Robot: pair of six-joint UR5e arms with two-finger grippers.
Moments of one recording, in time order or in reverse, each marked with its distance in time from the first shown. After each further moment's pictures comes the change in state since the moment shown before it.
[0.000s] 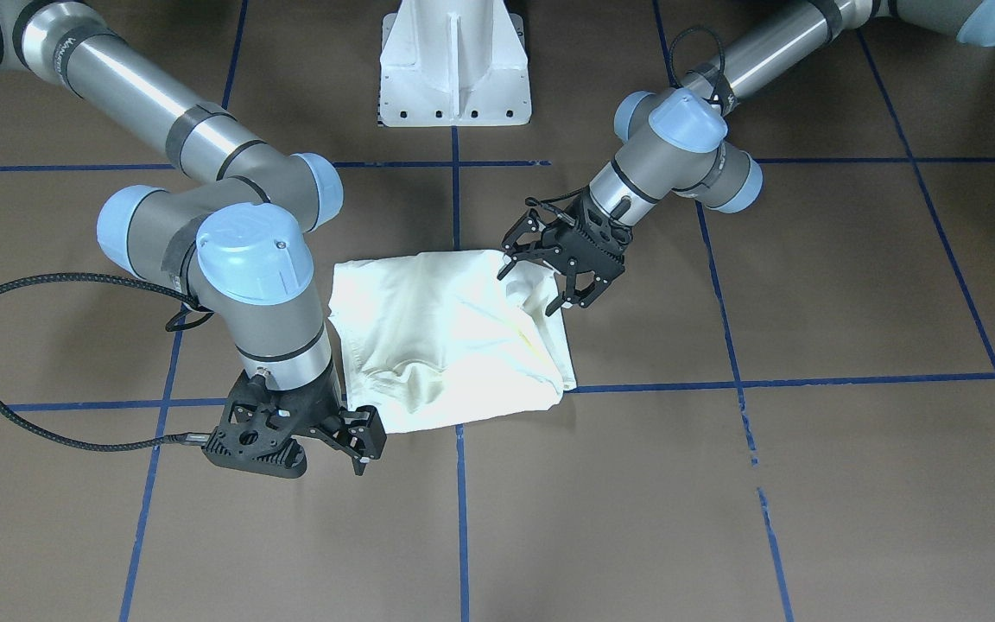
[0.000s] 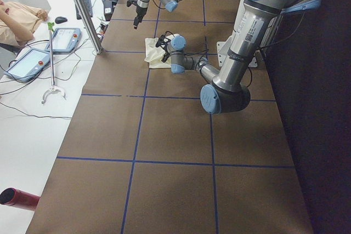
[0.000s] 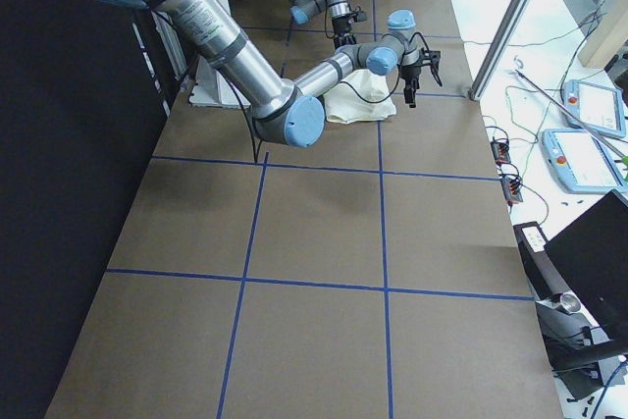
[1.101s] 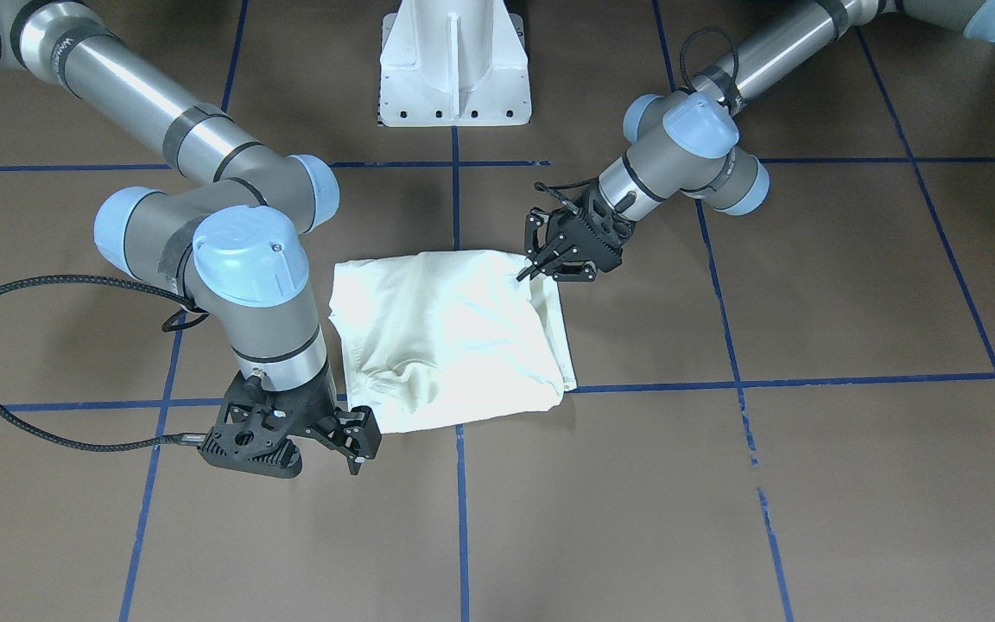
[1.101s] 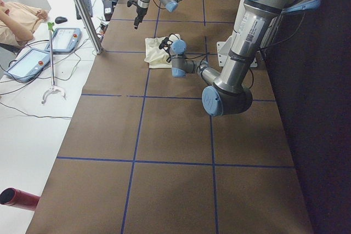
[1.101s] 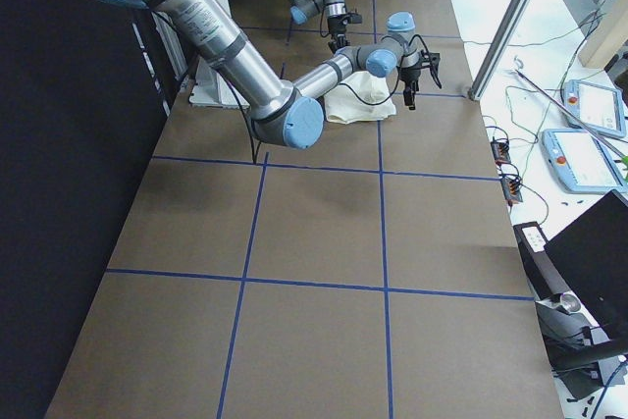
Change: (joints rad) left arm 0.002 0.048 0.001 -0.080 -0.102 0.034; right arm 0.000 -0.010 0.002 0.002 -0.001 -0.003
